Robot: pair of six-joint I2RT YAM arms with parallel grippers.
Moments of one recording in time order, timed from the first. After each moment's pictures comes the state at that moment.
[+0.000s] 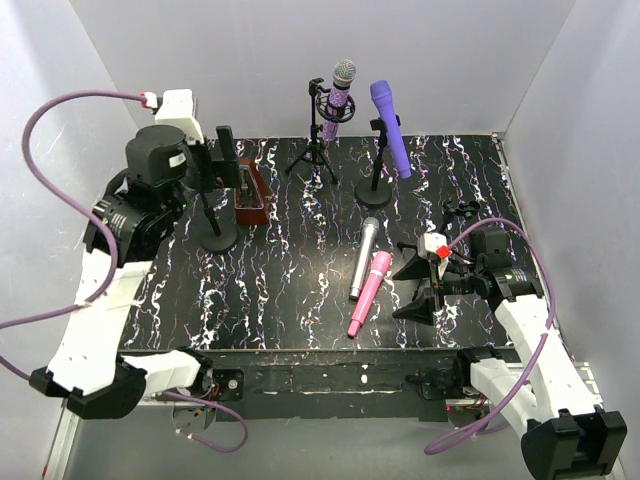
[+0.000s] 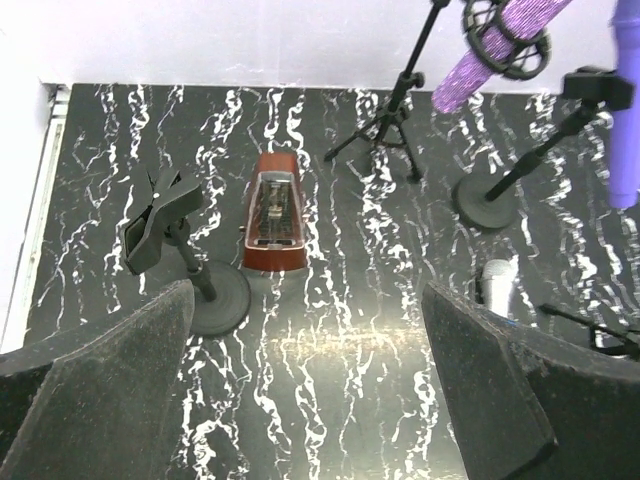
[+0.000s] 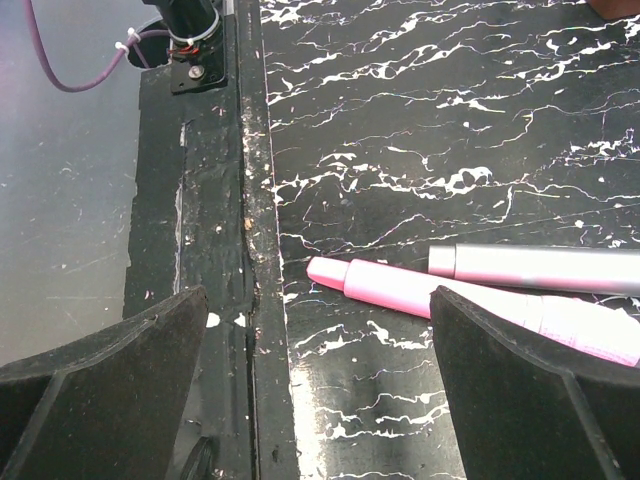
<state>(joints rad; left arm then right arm) -0.46 1.20 1.81 -0.92 -0.34 -0.22 0.16 0.83 0.73 -0.84 -1.25 -0.75</state>
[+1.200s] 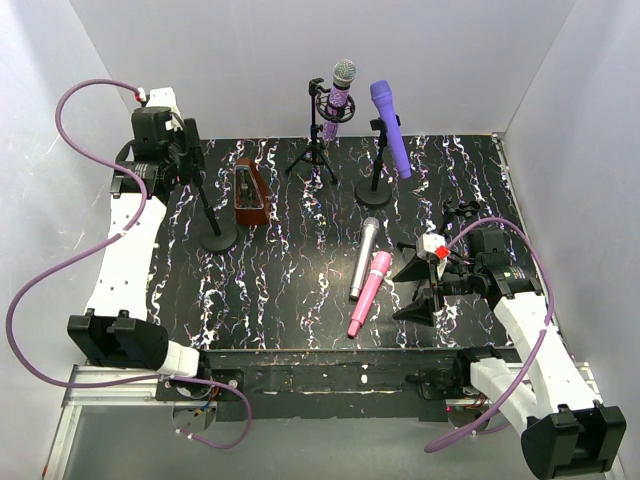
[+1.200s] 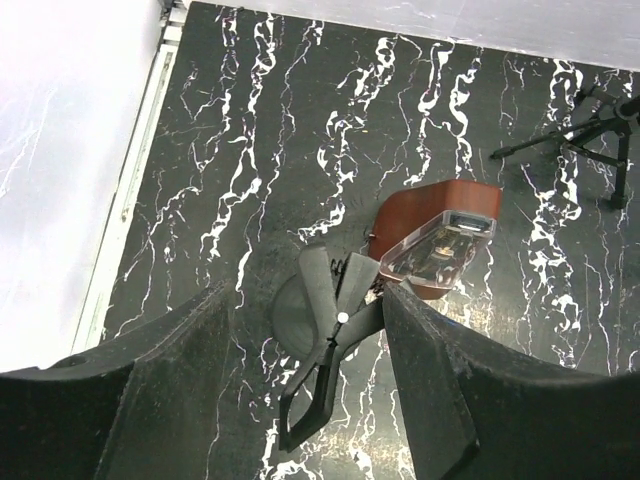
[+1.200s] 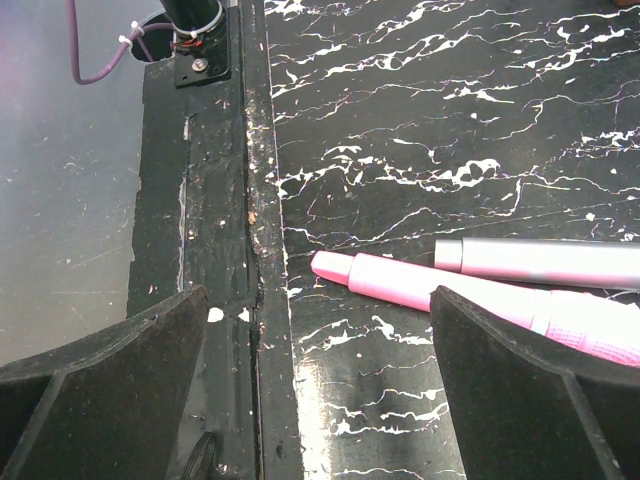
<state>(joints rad) -0.06 1.43 1.64 -0.72 -0.23 -0.11 0.16 0.85 0.73 -0.88 -1.24 -0.79</state>
